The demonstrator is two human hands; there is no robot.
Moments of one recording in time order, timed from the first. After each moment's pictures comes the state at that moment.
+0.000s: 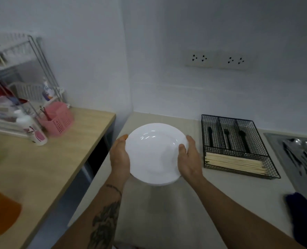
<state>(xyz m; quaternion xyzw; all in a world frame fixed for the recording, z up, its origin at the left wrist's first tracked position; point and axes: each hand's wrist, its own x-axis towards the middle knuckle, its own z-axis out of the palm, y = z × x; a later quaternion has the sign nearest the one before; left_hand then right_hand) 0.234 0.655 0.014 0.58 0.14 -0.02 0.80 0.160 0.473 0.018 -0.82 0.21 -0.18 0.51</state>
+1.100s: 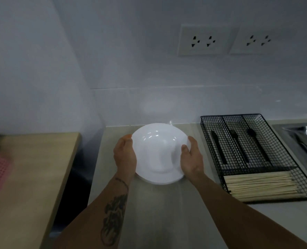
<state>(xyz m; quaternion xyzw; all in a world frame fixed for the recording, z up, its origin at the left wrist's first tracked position) 0.461 0.557 -0.058 0.69 0.12 -0.08 0.71 0.349 0.405 -0.056 -0.73 0.42 -0.15 0.51</state>
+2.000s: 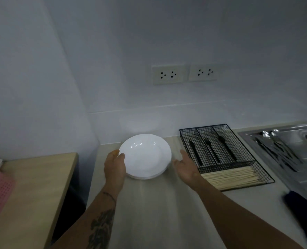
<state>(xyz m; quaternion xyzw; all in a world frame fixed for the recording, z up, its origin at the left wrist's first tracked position) 0.397 0.587 0.007 0.73 0.05 -0.10 0.67 0.270 0.401 -0.004 -0.77 0.37 -0.07 0.52</state>
